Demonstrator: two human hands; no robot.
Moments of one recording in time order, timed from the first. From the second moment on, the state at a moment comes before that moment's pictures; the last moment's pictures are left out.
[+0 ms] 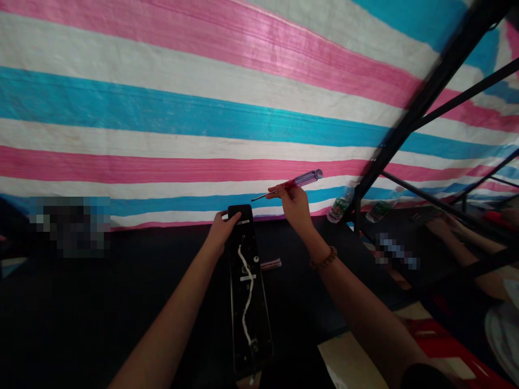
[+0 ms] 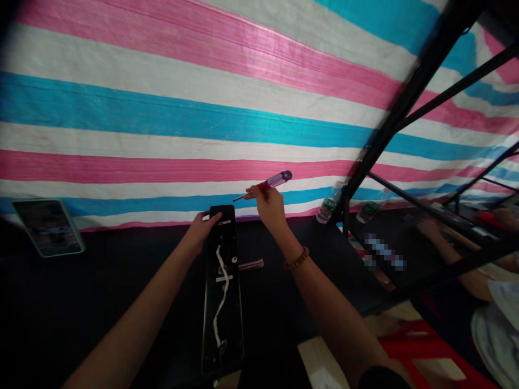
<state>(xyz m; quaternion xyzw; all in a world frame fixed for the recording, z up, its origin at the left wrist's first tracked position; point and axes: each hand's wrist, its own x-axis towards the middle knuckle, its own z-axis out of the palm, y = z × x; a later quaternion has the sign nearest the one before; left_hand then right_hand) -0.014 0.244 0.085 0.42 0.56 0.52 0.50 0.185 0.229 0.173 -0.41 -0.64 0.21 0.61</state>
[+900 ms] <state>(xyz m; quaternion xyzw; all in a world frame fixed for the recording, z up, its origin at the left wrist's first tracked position) -0.008 0.255 0.062 0.51 0.56 0.53 0.38 0.185 0.229 0.159 -0.39 -0.63 0.28 0.61</state>
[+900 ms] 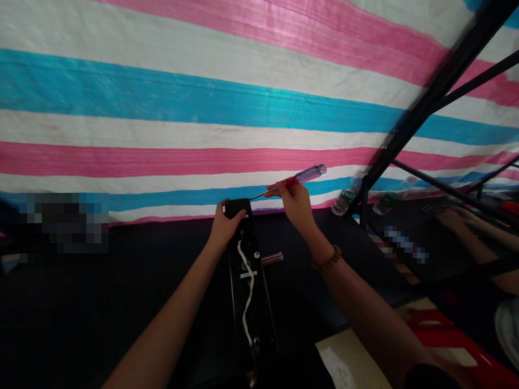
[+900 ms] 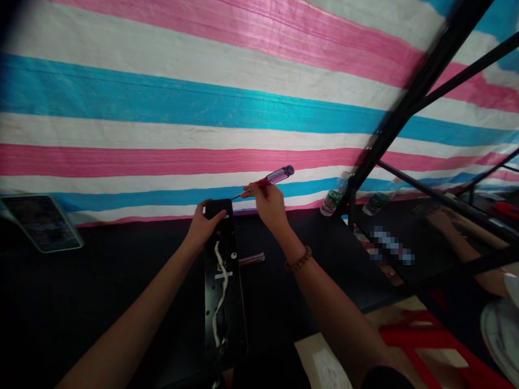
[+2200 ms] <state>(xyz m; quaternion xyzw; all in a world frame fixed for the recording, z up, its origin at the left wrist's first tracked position) -0.019 0.113 0.064 0.75 0.52 0.41 0.04 0.275 0.096 0.009 -0.51 -0.30 0.36 0.72</state>
